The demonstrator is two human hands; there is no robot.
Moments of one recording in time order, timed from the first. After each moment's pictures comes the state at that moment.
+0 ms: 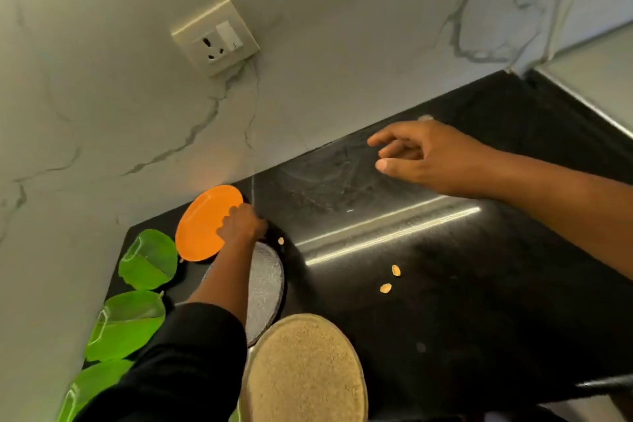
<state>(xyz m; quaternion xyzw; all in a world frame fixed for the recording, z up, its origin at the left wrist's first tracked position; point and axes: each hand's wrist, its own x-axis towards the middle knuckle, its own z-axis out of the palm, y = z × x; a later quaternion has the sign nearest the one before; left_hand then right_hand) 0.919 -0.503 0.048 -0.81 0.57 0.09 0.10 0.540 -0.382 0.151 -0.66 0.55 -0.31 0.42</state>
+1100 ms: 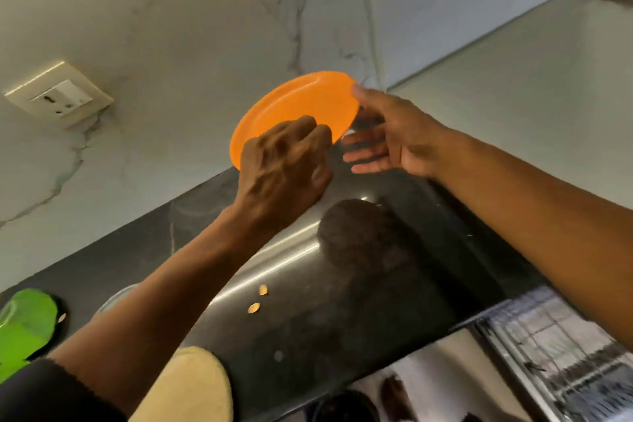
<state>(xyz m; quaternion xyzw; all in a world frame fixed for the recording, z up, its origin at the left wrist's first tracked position) 0.556 -0.356 0.201 -0.28 0.92 -0.17 -0.20 0.354 -0.332 0.169 -0.27 0.54 -0.50 0.62</state>
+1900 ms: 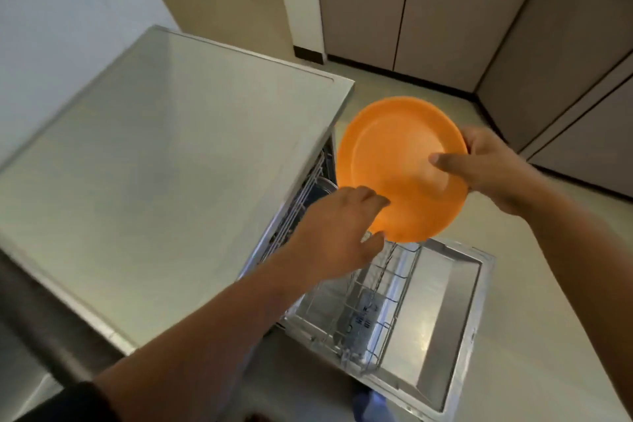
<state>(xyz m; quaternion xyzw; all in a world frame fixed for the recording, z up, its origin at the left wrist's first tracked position) 0.026 -0.018 0.007 0.08 0.98 0.18 0.02 -0.141 0.182 0.028 -0.12 0.82 -0.49 0.28</state>
